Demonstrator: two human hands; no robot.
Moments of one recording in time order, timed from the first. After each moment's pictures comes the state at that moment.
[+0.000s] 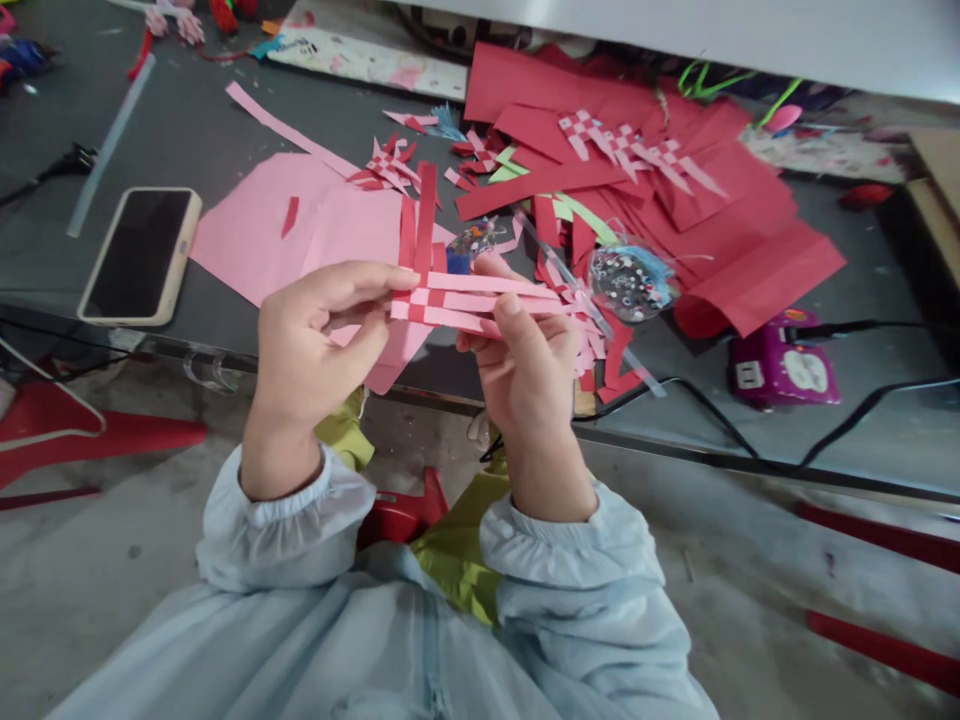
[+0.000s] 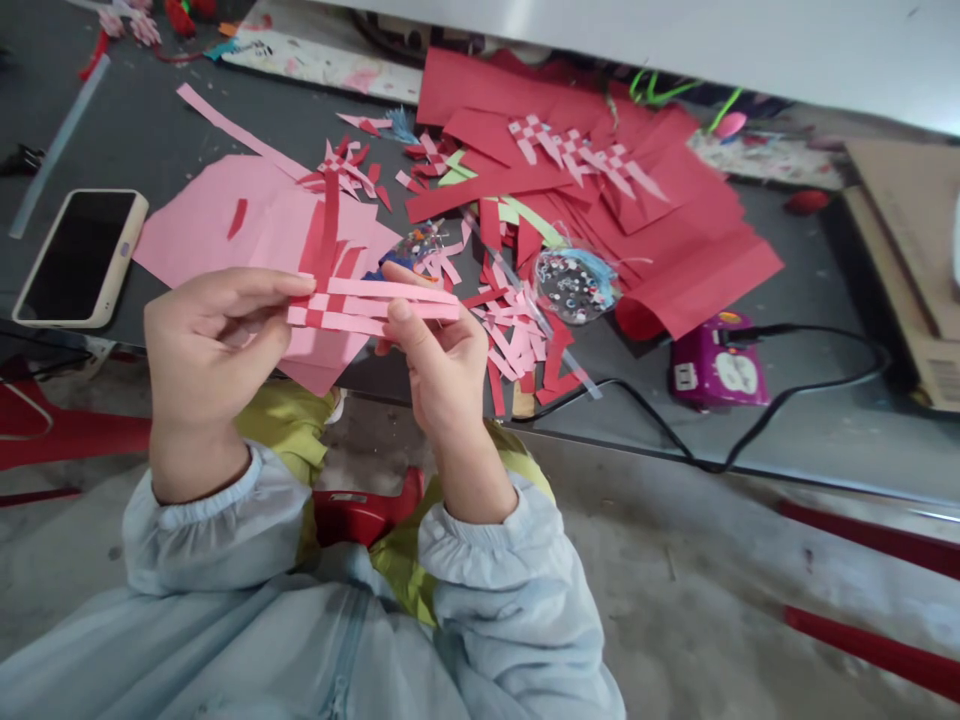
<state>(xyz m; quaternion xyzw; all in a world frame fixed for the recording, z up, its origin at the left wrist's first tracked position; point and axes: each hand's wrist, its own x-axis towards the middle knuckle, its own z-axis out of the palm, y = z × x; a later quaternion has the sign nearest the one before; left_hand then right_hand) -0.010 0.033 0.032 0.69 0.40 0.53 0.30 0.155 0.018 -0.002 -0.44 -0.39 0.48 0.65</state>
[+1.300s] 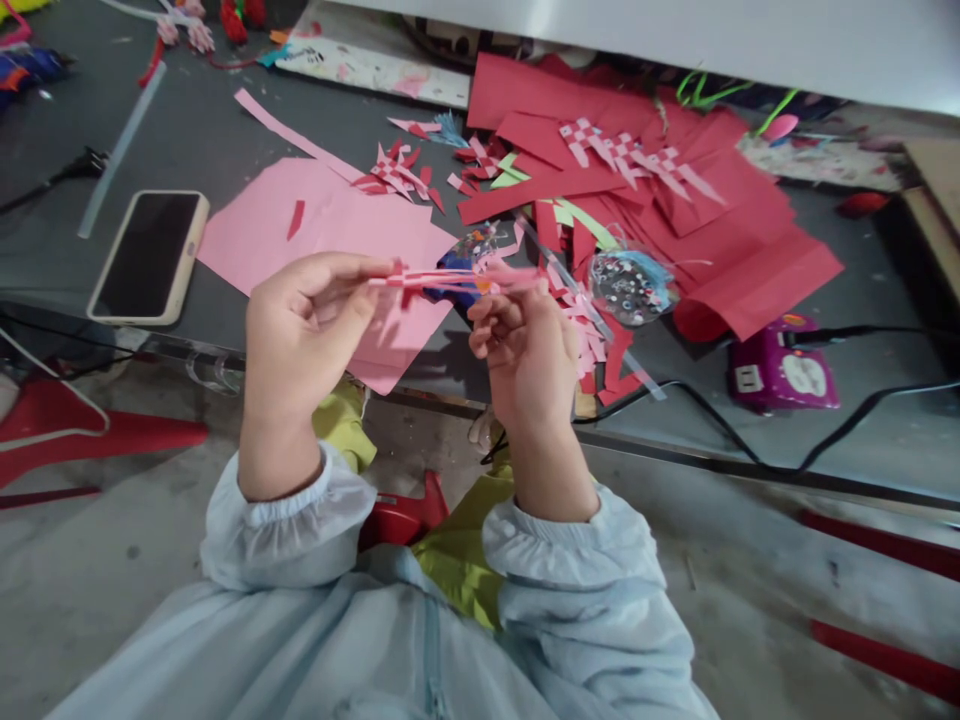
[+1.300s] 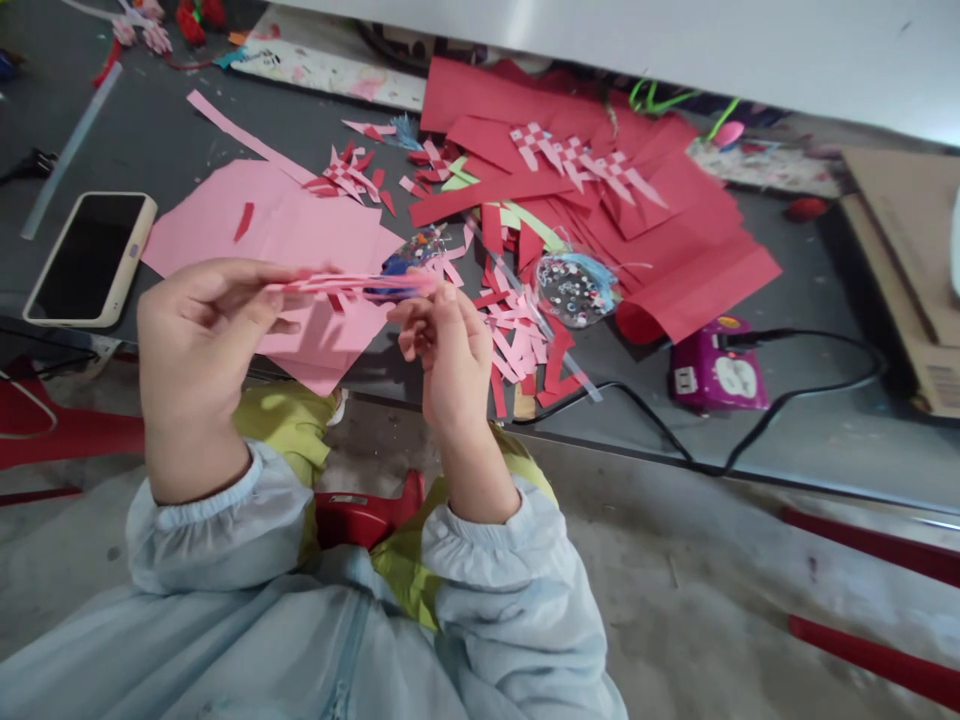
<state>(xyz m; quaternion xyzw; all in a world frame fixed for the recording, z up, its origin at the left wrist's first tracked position) -0.013 0.032 0.036 0.58 0.49 0.53 0.37 0.157 0.022 -0.003 -0.47 -0.34 0.48 0.65</state>
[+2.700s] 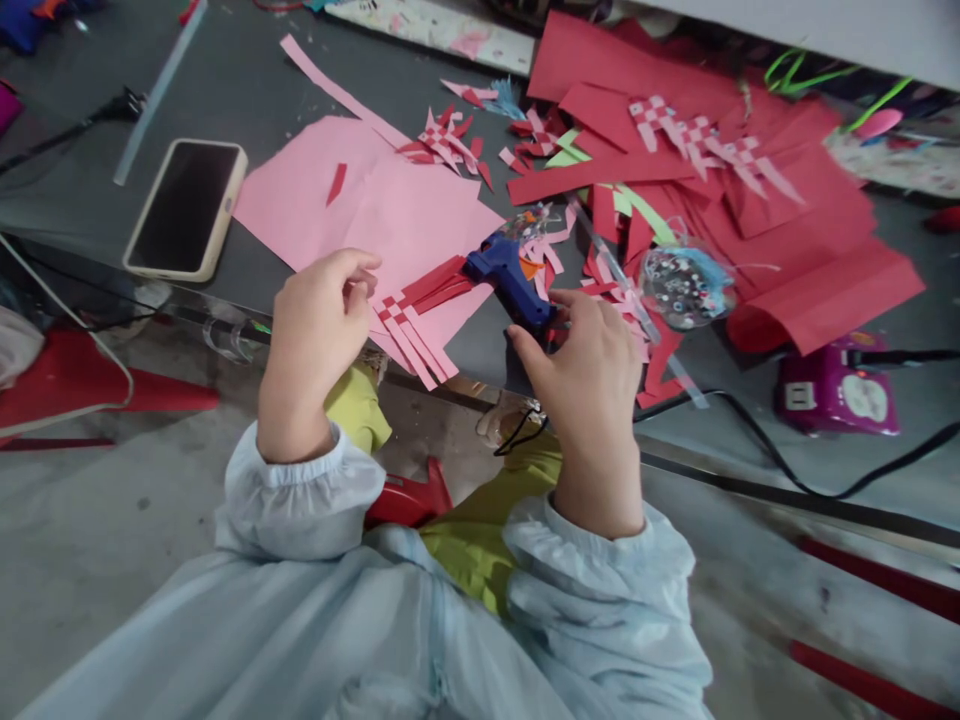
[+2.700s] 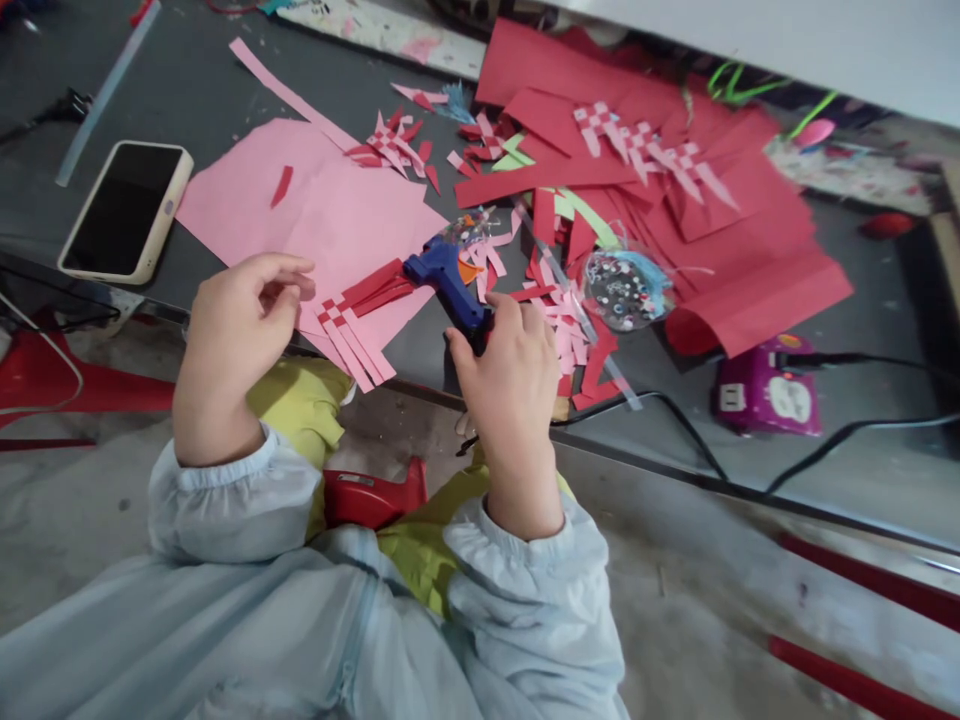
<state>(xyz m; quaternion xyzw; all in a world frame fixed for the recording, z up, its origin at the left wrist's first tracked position) -0.043 0.031 0.015 0.66 0.65 0.31 0.19 0.190 0.004 -0.009 -0.74 -0.64 0.05 0.18</state>
